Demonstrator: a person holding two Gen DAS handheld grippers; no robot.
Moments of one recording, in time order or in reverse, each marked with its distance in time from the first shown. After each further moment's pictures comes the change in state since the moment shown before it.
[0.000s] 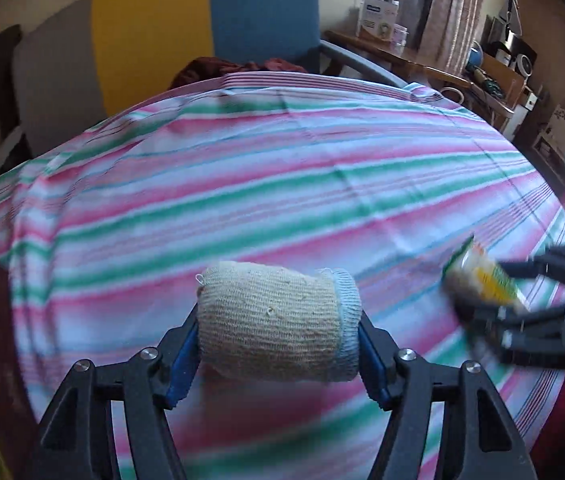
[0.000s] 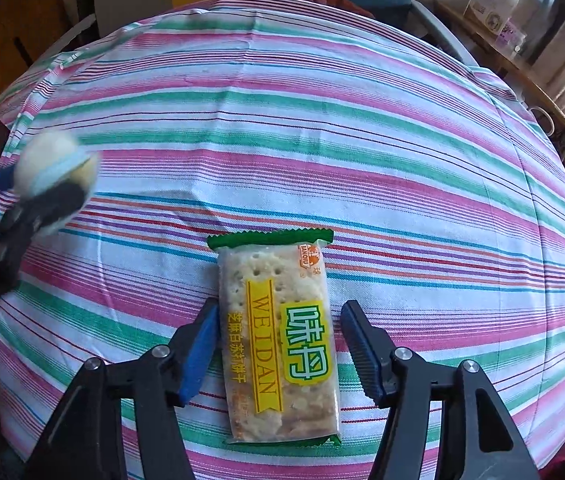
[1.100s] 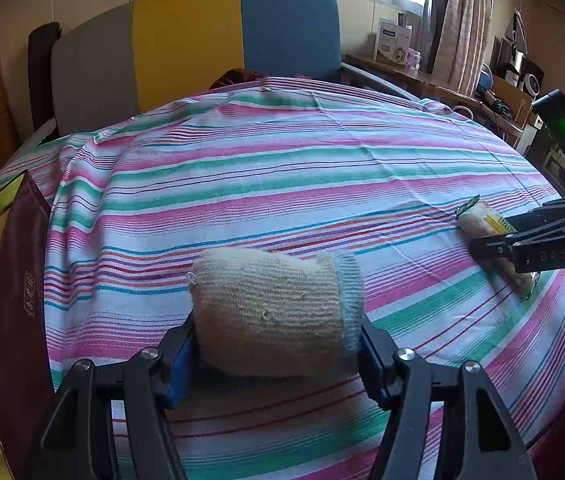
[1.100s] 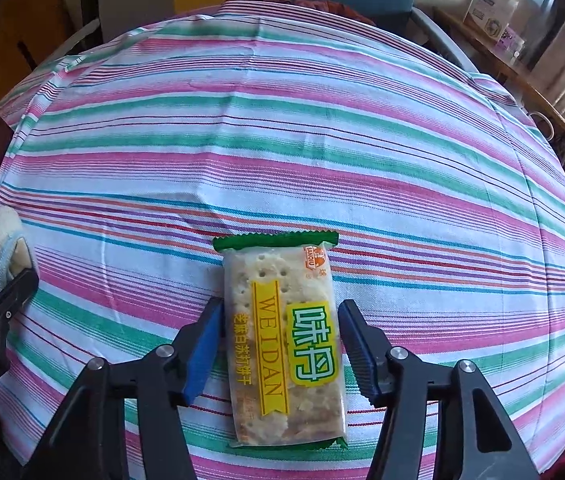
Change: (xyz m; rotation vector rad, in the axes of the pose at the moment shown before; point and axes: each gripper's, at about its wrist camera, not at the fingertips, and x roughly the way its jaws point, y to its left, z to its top) left arm -0.015 0.015 -0.057 -0.042 -0.107 0.042; right arm -0.007 0.017 -0.022 -0.017 -0.037 -0.009
